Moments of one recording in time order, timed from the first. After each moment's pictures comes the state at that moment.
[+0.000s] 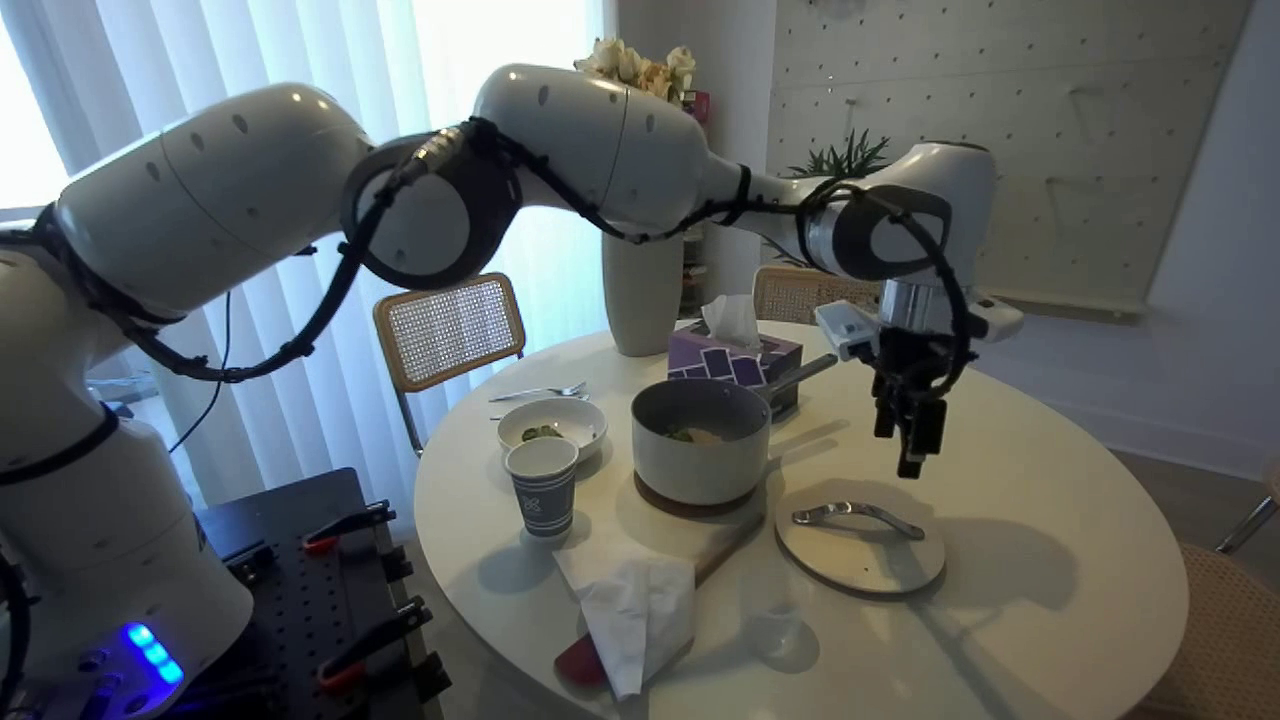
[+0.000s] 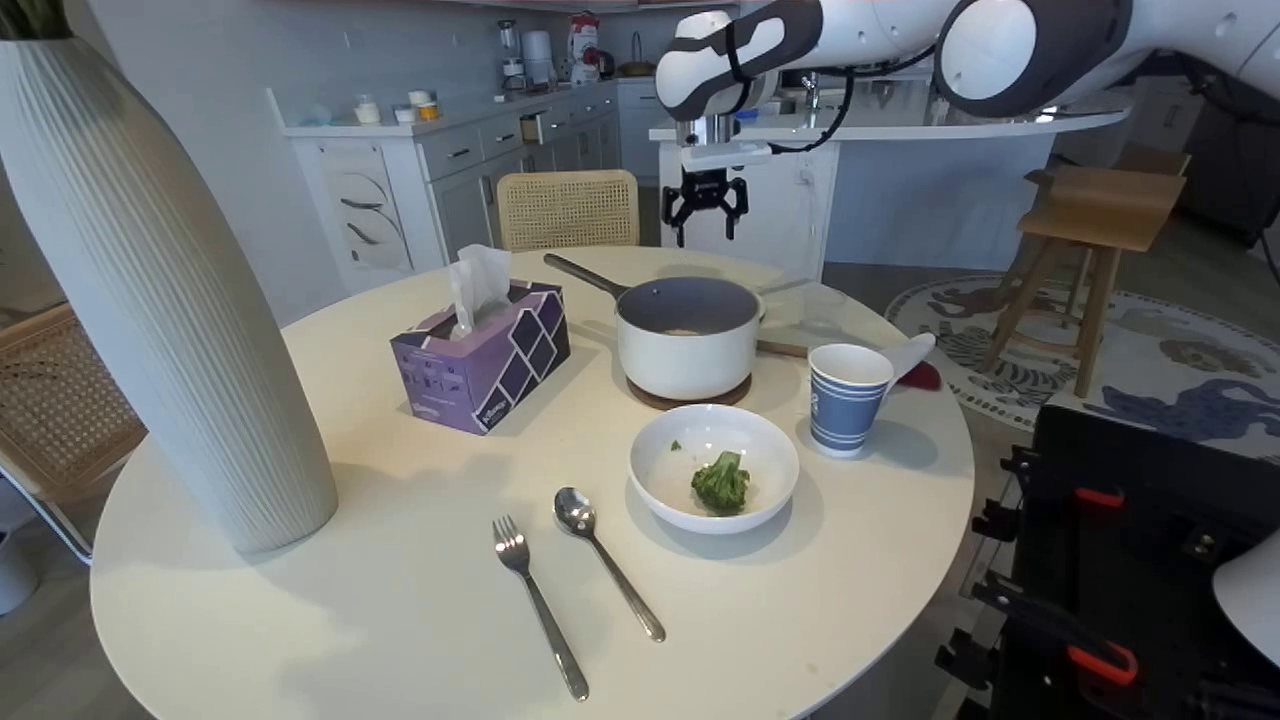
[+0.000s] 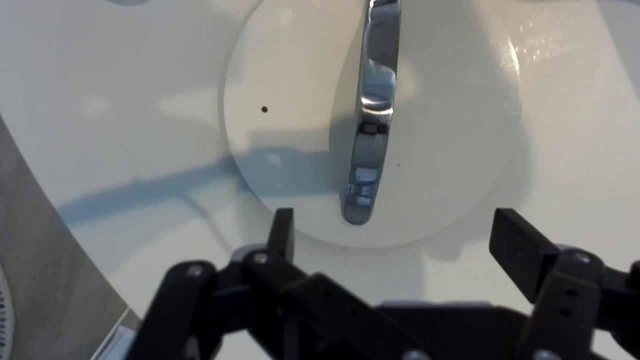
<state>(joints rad) -0.36 1.10 -0.09 -0.76 0.04 1.86 0.31</state>
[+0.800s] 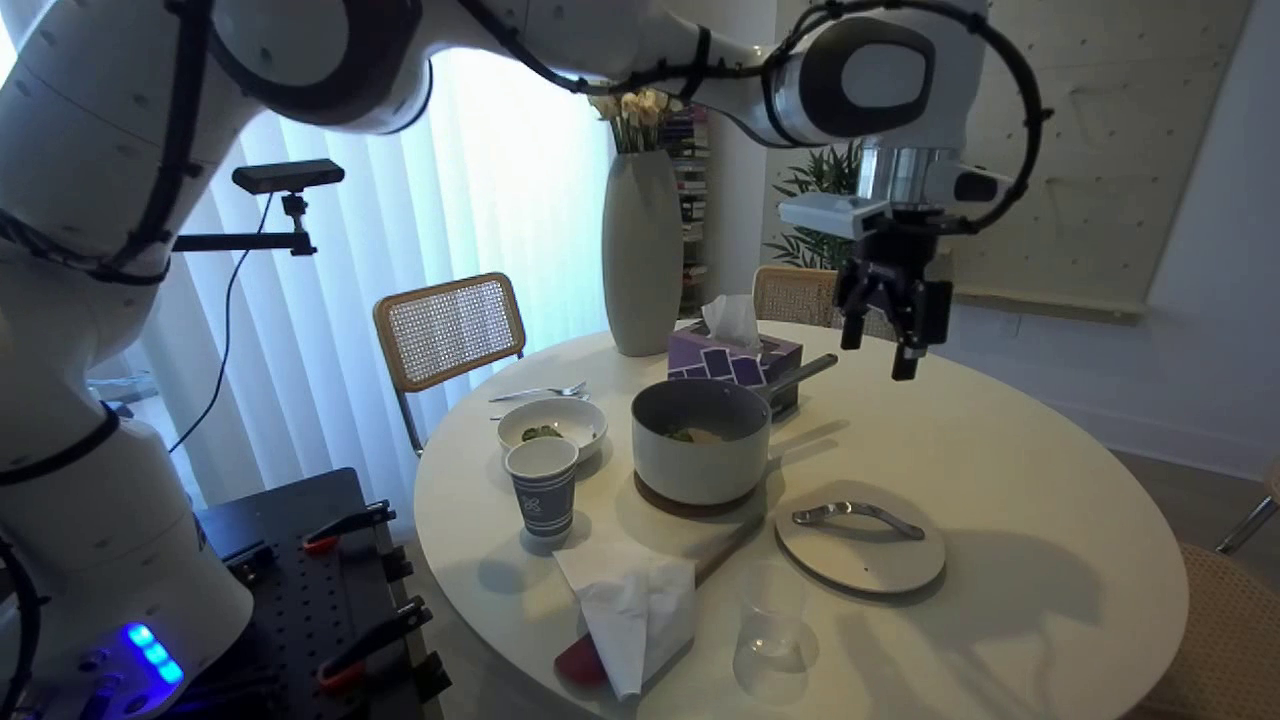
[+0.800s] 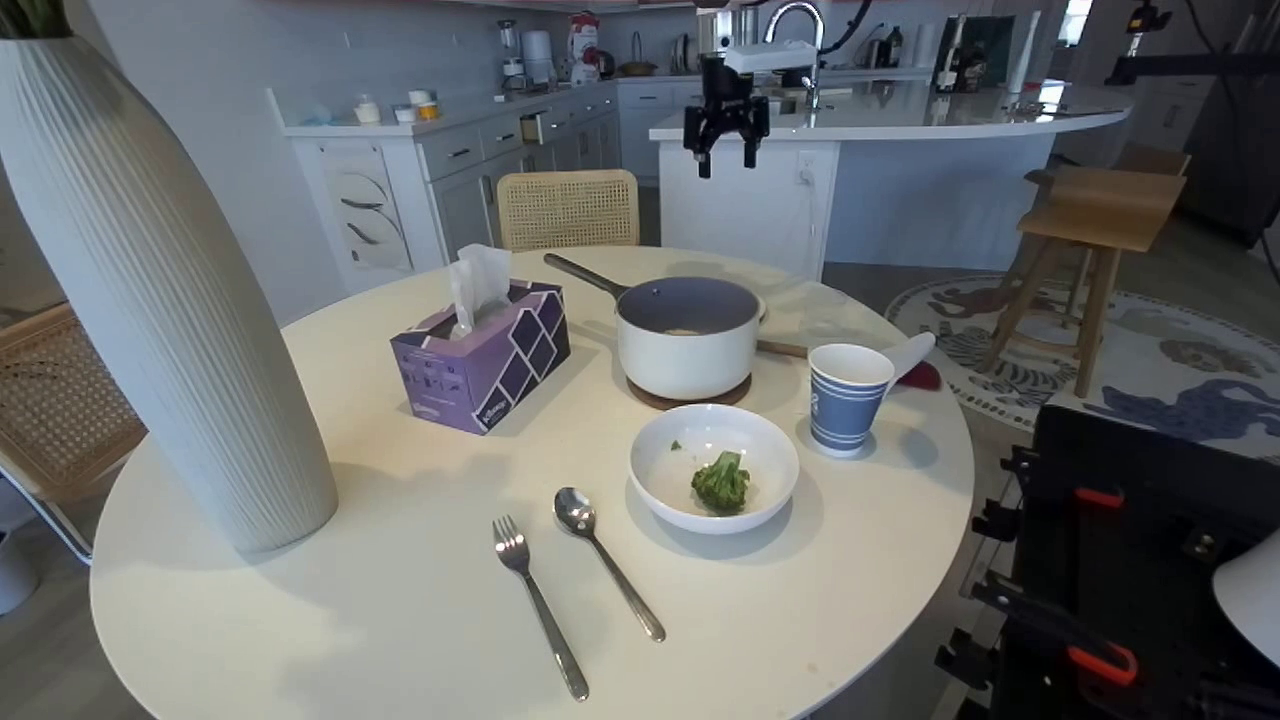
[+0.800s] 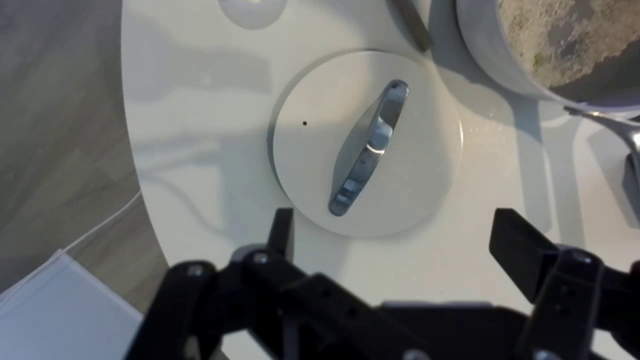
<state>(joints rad) -0.35 0.70 -0.08 -1.13 0.01 1.82 -0.03</state>
